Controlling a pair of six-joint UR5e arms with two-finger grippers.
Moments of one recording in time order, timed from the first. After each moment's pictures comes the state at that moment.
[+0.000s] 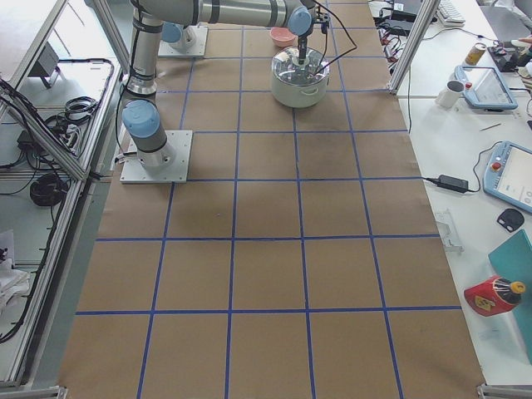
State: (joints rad) left arm -1.57 -1.57 -1.51 -1.67 1.55 0.05; right arm 1.94 -1.15 1.42 -1.90 -1.58 0.42
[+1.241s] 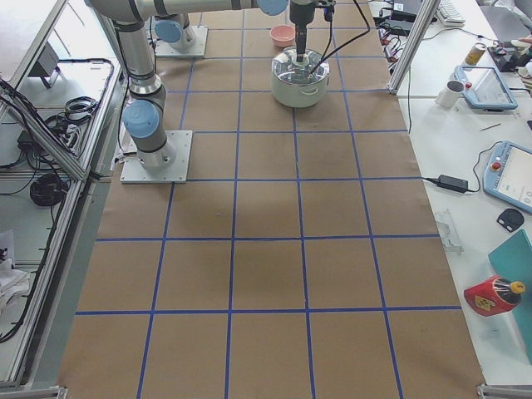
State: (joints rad) left arm -1.57 -1.57 -1.51 -1.67 1.55 0.05; right arm 1.65 -1.46 1.42 -1.58 -1.60 0.13
